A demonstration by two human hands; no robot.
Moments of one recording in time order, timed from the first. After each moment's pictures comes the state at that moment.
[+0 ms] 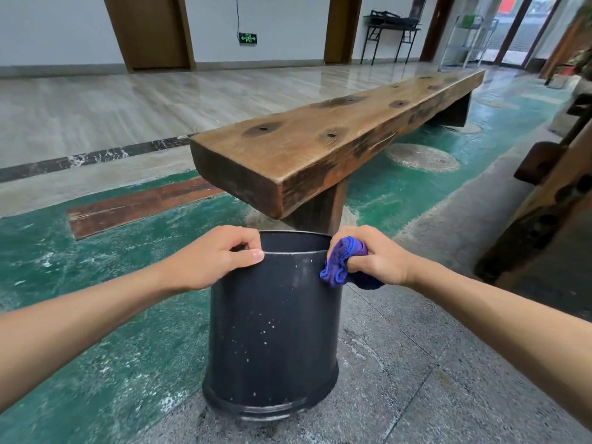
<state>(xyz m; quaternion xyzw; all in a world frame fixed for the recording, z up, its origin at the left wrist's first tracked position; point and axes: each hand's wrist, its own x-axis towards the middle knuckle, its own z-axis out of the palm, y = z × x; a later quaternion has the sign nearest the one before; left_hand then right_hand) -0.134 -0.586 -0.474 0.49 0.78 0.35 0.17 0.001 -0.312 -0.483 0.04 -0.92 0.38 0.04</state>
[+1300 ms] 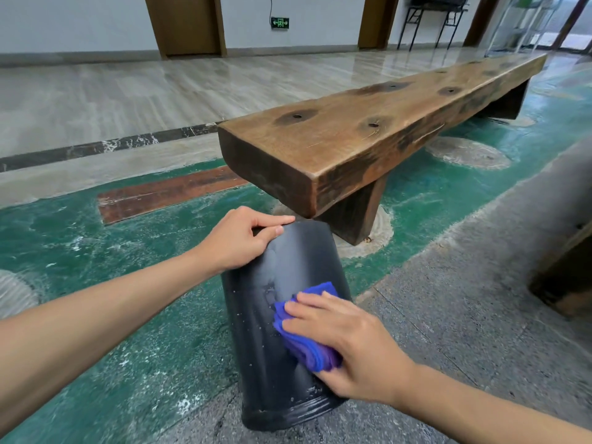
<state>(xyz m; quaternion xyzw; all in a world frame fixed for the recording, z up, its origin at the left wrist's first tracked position) -0.194 -0.568 -0.511 0.37 0.86 0.36 0.06 0.011 -0.402 -0.576 0.20 -0.94 0.23 0.15</state>
